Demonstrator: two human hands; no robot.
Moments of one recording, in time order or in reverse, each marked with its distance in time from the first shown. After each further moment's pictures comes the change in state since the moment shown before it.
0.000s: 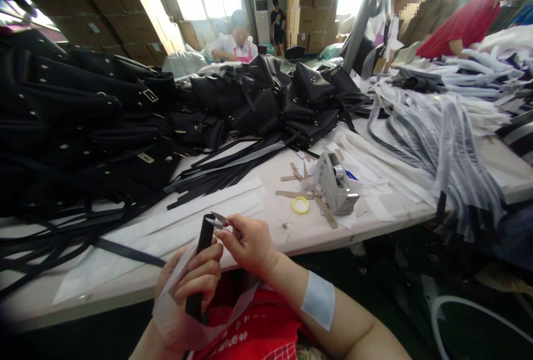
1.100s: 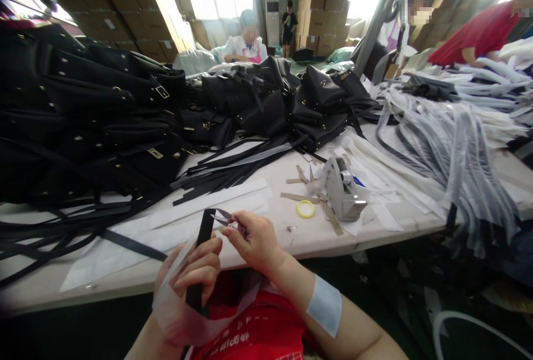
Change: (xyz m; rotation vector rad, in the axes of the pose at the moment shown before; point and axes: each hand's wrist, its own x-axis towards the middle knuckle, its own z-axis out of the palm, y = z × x) left_hand 0.000 0.009 0.000 -0.087 -0.005 0.088; right_hand 0.009 -0.003 -0.002 -0.004 -0.008 -0.031
